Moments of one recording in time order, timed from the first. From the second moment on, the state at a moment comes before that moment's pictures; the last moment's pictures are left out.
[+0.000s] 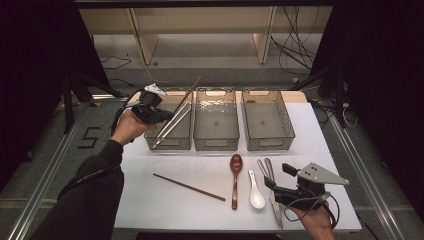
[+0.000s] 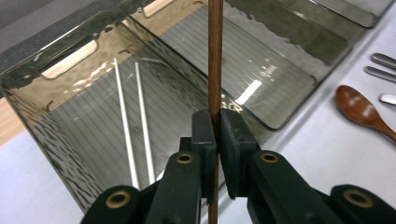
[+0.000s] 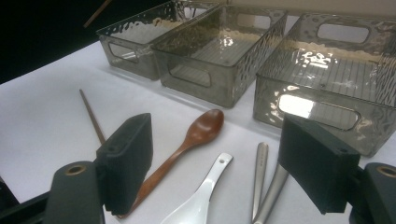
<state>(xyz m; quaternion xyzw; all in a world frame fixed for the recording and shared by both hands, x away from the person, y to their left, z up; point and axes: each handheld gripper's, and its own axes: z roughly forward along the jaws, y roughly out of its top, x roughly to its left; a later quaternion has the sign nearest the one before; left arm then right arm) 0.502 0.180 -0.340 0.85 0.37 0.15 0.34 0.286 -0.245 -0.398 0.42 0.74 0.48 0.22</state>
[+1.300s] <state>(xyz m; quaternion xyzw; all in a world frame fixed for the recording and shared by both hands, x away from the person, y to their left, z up) 0.538 0.197 -0.381 0.82 0.43 0.18 0.33 0.286 -0.245 -0.398 0.42 0.74 0.48 0.22</state>
